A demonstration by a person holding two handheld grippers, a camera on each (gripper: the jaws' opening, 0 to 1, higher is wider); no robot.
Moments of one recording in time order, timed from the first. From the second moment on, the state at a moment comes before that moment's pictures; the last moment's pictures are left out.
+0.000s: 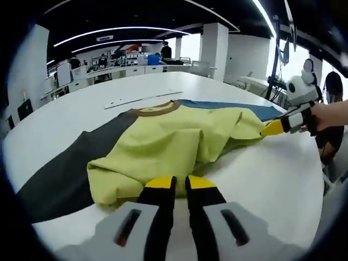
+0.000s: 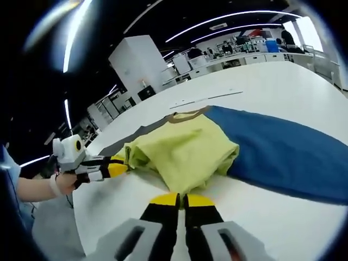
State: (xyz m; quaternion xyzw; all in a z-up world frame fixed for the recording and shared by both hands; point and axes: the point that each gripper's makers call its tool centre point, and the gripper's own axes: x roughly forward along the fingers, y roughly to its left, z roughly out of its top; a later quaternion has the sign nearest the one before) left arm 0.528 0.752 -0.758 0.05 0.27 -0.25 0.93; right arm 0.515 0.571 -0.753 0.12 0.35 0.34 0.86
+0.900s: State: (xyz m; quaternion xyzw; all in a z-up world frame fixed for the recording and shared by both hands) left arm 0.459 0.820 -0.731 0.10 0.31 -0.26 0.91; right arm 0.467 0.544 -0.718 0.16 0.36 0.35 0.85
